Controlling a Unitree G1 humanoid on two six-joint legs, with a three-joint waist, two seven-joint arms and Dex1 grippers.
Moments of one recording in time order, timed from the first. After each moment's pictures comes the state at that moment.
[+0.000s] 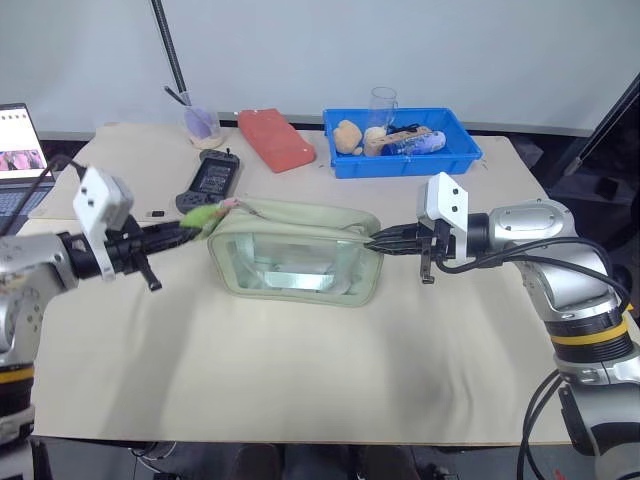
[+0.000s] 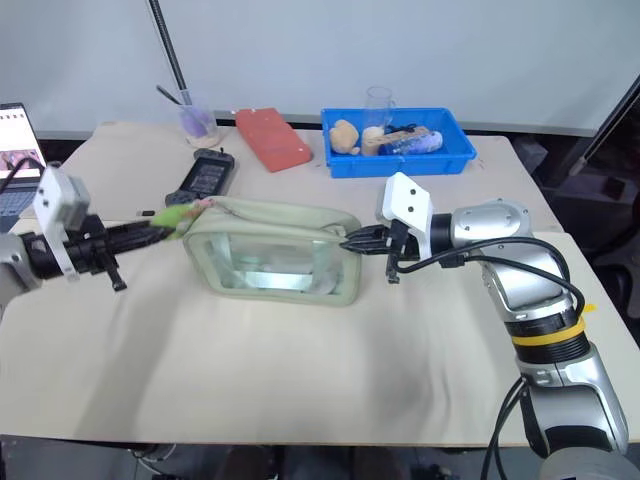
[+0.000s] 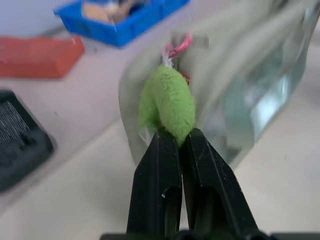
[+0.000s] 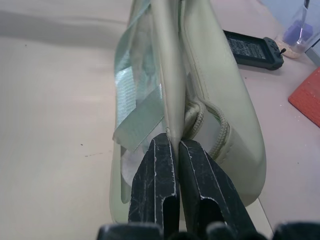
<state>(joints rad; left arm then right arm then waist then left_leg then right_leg) -0.49 0.97 0.30 -0.11 -0.59 0.63 -1.01 -0.73 -0.71 0.15 -0.11 0.30 0.42 1.15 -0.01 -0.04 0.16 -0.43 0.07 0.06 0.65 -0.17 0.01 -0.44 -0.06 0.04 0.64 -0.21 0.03</state>
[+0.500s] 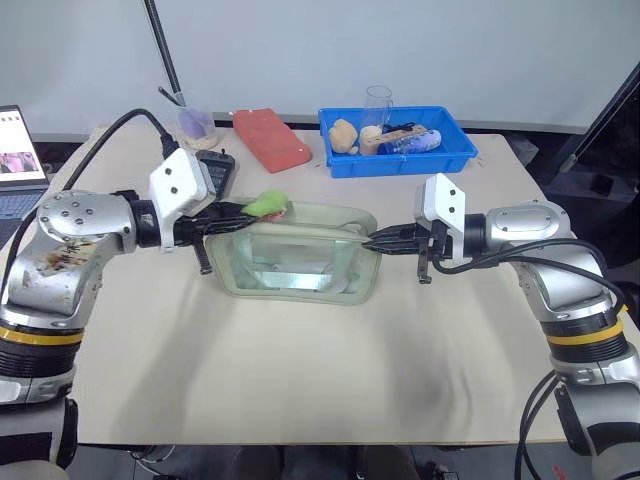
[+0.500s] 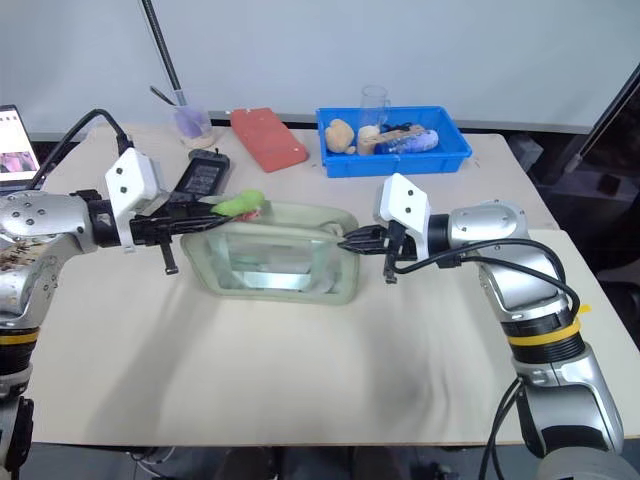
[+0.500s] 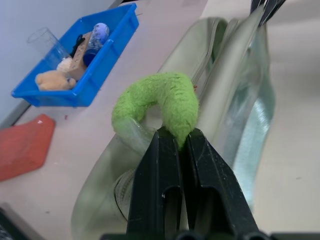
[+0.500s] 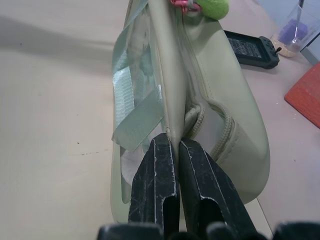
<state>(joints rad) -0.62 0.91 0.00 -0.13 -0.37 0.39 -1.06 -0.72 -0.70 0.15 -0.11 0.28 0.41 1.14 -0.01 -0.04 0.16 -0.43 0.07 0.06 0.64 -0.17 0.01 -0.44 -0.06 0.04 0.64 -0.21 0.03</state>
